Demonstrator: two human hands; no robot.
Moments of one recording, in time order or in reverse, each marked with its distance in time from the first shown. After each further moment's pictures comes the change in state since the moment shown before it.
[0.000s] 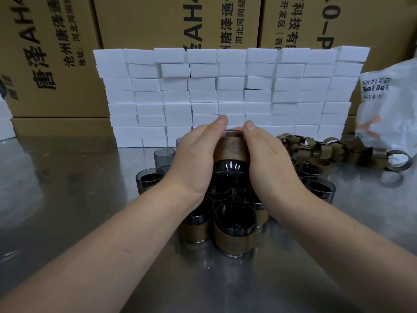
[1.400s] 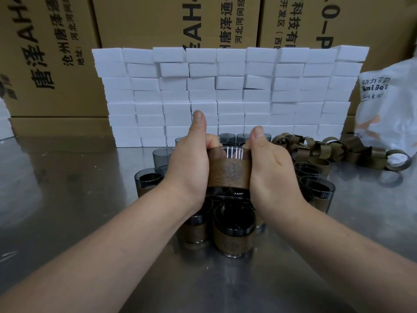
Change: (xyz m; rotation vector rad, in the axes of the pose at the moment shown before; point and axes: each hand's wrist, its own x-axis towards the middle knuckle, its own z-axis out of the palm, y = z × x) left_hand -0.005 0.000 -0.002 0.130 0.060 -0.106; right_hand -0.009 0.008 0.003 0.050 0.078 -0.064
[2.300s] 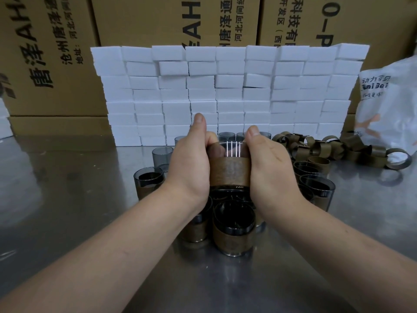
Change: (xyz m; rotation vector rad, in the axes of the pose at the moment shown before) left_hand 0.000 -0.004 0.004 -0.085 0.051 0.005; right_hand 0.002 0.002 0.001 0.125 -0.016 -0.020
